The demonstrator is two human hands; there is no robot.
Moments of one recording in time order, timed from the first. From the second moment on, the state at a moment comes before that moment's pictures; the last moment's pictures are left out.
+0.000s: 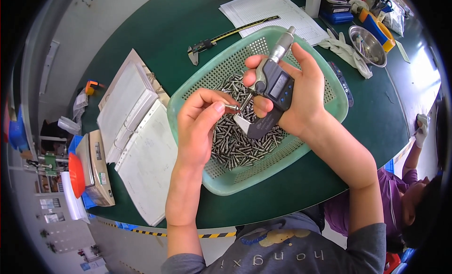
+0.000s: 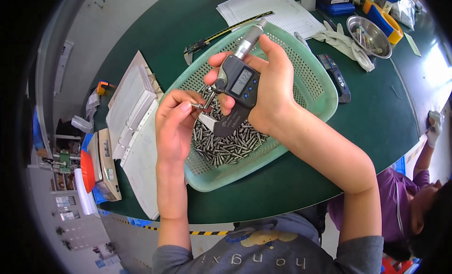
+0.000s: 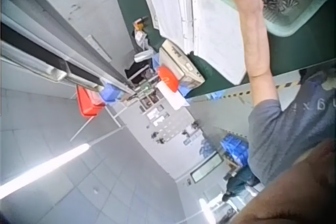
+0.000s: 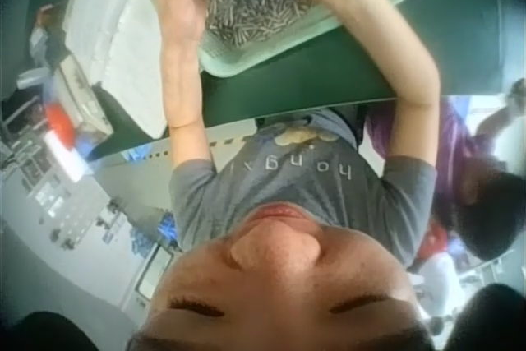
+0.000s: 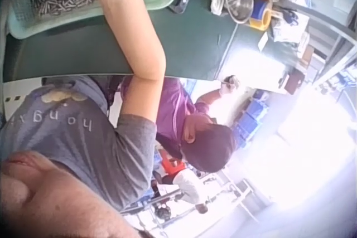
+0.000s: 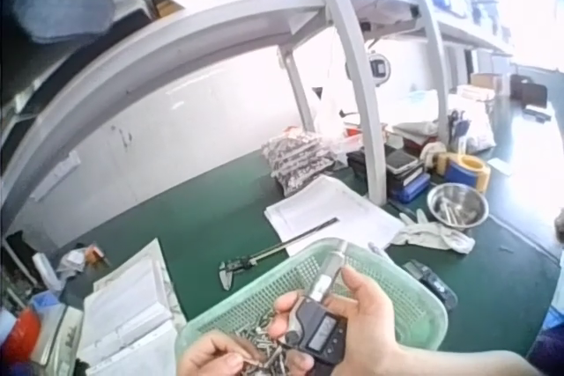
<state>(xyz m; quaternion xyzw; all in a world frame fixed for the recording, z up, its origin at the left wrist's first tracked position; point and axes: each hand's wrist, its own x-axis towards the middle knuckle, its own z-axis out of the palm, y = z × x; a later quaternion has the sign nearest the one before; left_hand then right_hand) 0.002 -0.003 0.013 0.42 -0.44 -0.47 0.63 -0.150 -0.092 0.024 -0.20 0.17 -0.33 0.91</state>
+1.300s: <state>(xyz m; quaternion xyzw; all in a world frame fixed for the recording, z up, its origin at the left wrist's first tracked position) 0.005 0.000 0.010 0.47 -0.48 -0.46 0.59 -0.143 -0.087 0.024 -0.30 0.21 -0.37 0.85</state>
